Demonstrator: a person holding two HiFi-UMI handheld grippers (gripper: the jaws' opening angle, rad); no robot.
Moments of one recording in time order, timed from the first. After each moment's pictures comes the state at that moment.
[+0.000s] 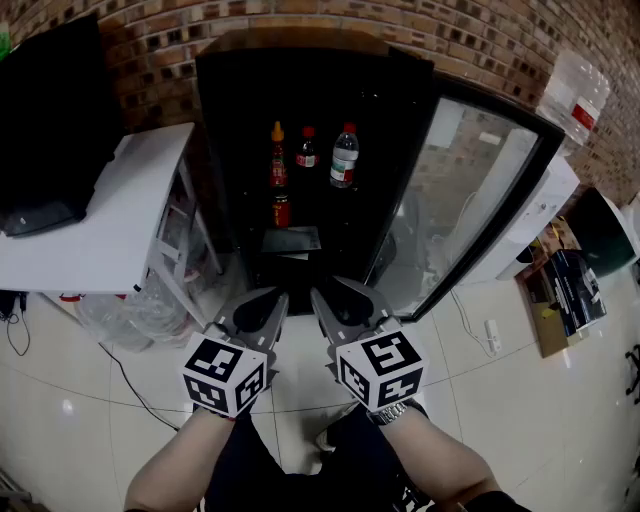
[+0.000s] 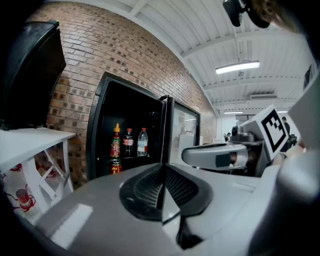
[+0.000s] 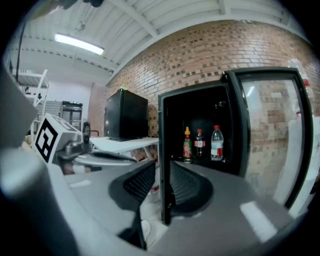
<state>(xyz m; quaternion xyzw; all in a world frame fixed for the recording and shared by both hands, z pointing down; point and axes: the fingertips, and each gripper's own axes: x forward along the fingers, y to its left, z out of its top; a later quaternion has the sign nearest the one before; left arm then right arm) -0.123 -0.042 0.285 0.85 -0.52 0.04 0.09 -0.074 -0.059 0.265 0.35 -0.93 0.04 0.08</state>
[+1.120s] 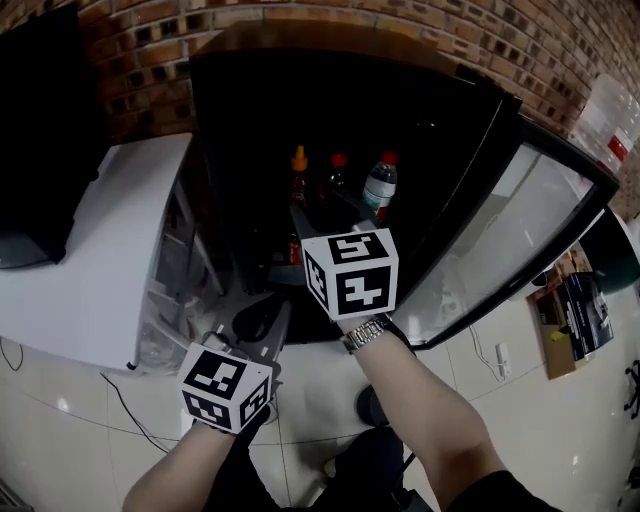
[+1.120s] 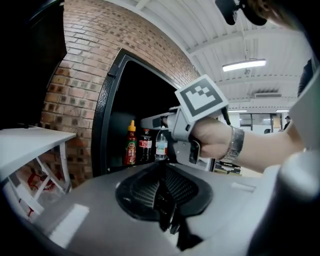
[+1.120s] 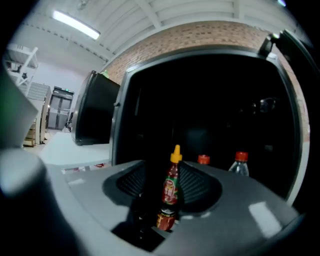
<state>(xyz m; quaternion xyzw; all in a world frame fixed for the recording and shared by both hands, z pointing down) -0.194 -0.167 0.290 0.85 -0.52 0.05 0.09 -0.197 -0.298 0.213 0.42 -0.90 -0.02 0.10</state>
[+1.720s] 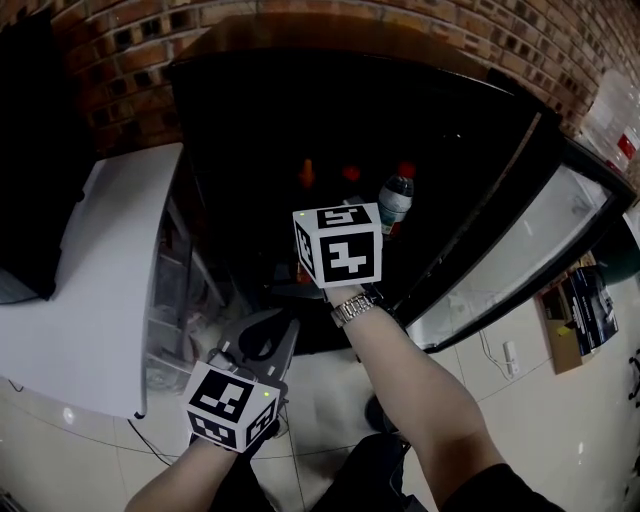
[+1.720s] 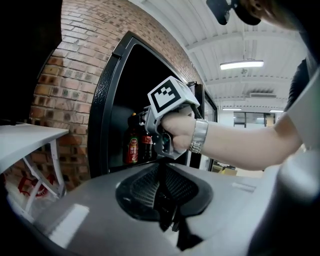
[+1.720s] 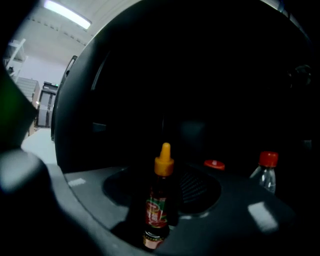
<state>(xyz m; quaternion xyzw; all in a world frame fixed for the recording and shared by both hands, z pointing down) -0.210 -0.203 0.307 0.87 -0.49 0.07 0.09 -0.232 -0.391 0.229 0.45 -0.88 0.00 0.12</state>
